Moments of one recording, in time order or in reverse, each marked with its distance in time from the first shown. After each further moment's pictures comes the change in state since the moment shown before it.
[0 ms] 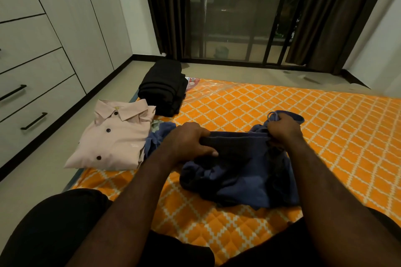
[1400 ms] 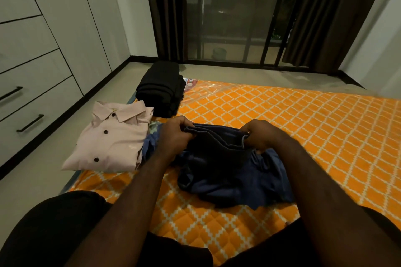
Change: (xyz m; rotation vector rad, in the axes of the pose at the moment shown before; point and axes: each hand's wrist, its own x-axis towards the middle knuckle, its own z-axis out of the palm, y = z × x) left_hand 0.002 -0.019 0.019 -0.714 0.430 -0.315; right_hand -0.030 -0.035 0.003 -0.497 -0.486 -0.450
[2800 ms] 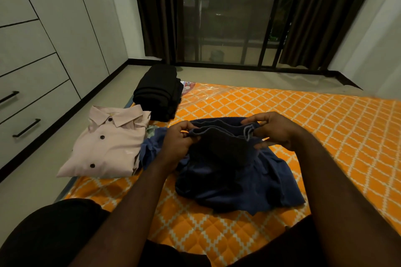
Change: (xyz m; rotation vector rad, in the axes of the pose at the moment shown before) left_hand -0.007 0.006 0.014 -0.308 -0.100 -0.031; right_hand -0.023 0.018 -0.030 0.777 0.023 0.075
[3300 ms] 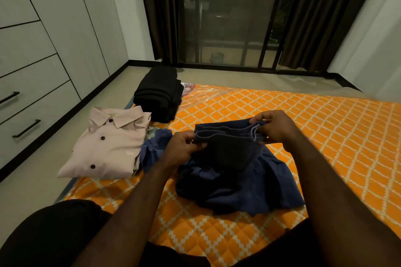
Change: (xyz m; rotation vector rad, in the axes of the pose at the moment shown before) left_hand -0.003 -0.011 0.003 -0.034 -0.157 -0.079; right_hand 0.009 0.005 0.003 -0.120 0.300 -0.050
